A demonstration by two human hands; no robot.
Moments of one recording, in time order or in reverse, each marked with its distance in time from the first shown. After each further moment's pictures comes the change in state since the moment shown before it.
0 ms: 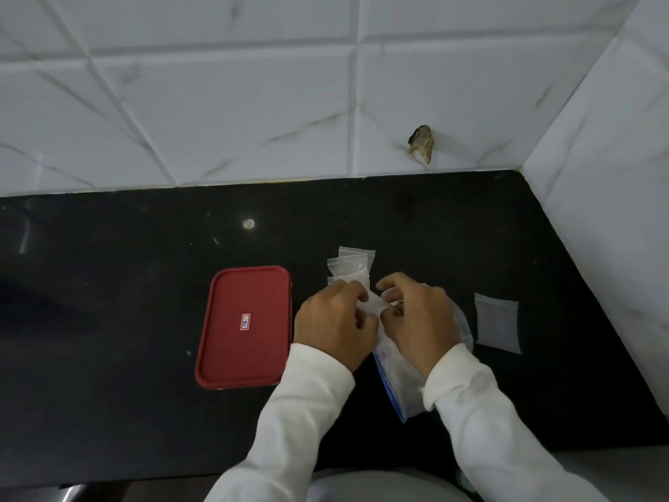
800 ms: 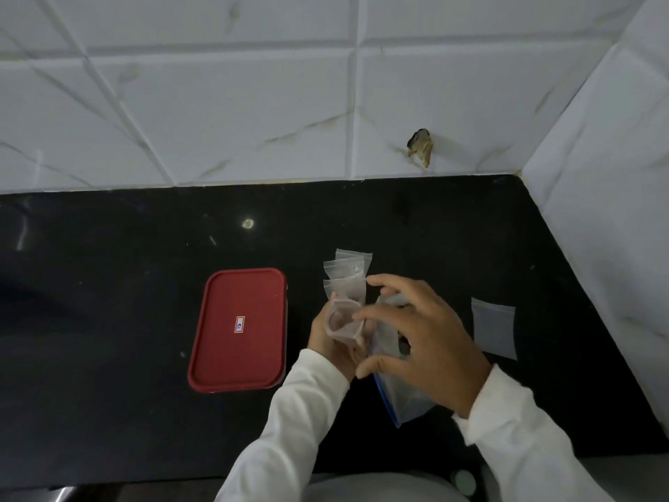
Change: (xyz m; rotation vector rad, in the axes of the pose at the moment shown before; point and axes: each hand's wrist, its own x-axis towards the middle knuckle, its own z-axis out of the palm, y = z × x) left_hand 0.000 -0.019 0.059 -1.761 -0.148 -1.067; right_hand -0.023 0.011 -0.023 -0.087 -0.014 -0.601
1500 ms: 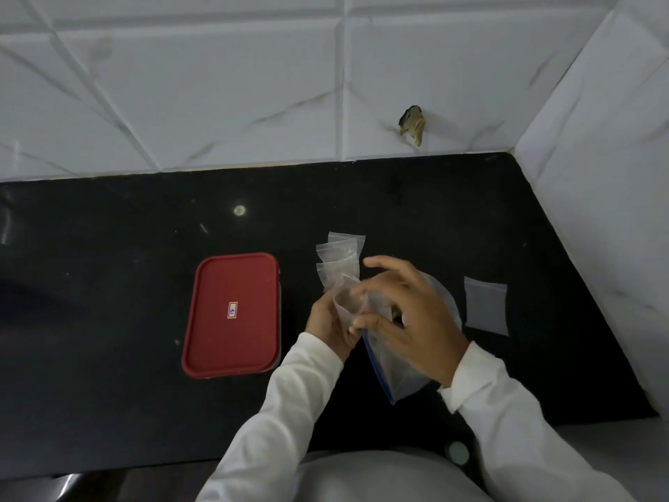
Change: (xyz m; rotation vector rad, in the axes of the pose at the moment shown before) left_hand 0.002 -0.001 -0.003 -0.011 -0.050 -0.109; right_hand -0.002 0.011 0.019 0.233 0.106 0.092
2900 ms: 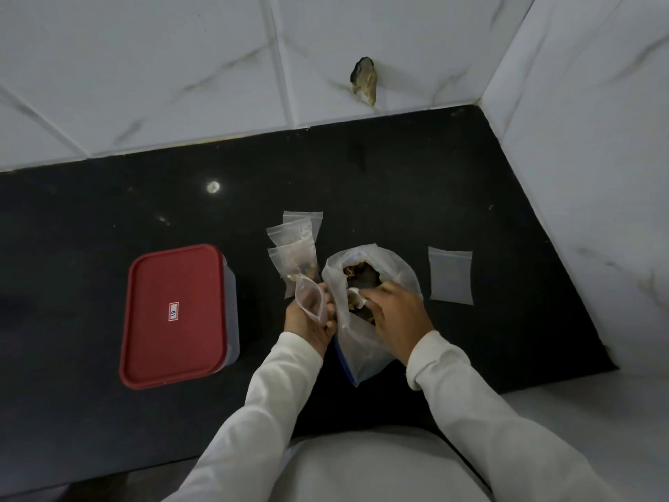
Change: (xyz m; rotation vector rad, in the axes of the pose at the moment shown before) left_hand 0.054 -0.041 -0.021 0.020 0.271 -0.057; right_hand -0.031 0.105 0.027 -0.320 -0.073 0.294
